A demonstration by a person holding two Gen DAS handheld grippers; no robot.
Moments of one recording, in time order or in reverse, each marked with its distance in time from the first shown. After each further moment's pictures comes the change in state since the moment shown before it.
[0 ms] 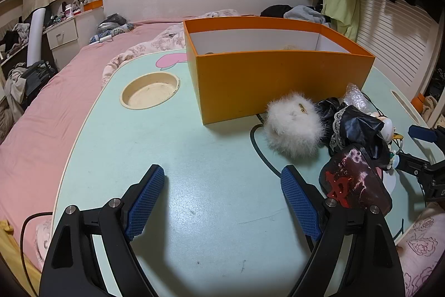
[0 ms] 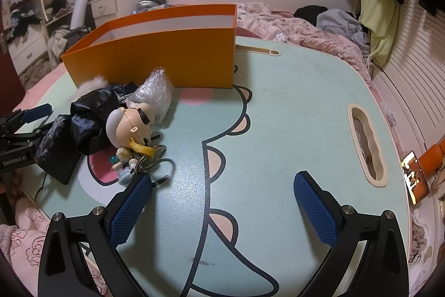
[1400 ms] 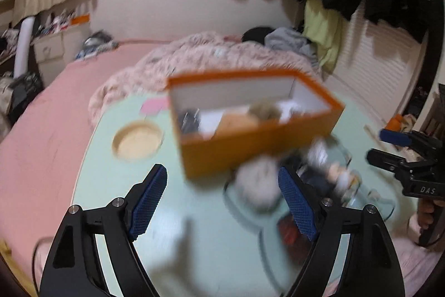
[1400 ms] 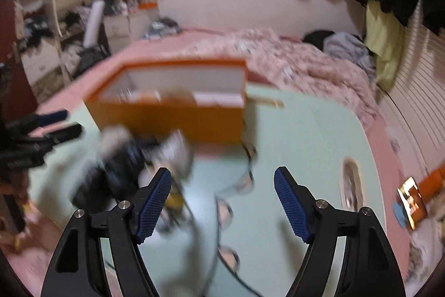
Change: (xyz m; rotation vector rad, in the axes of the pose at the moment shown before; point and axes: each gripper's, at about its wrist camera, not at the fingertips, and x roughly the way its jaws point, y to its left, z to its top) left arm -0.034 0.004 0.034 -0.019 -0.060 -0.080; right arm -0.031 -0.004 0.043 -0.021 -0.092 0.041
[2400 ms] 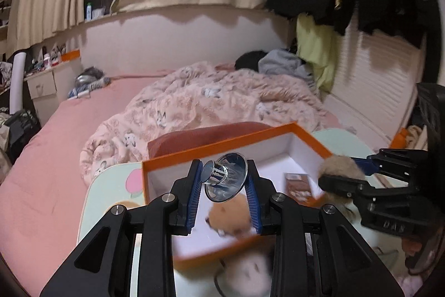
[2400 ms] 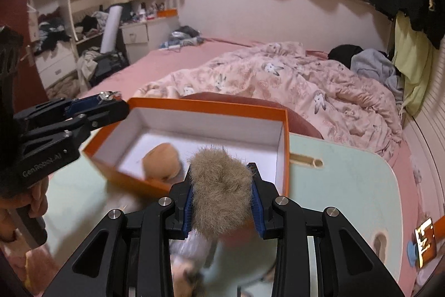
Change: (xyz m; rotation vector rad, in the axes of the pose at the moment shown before) left arm 0.041 -0.032 0.102 0.108 -0.132 -0.008; right arm 0.058 0.022 0.085 -0.041 -0.055 0.121
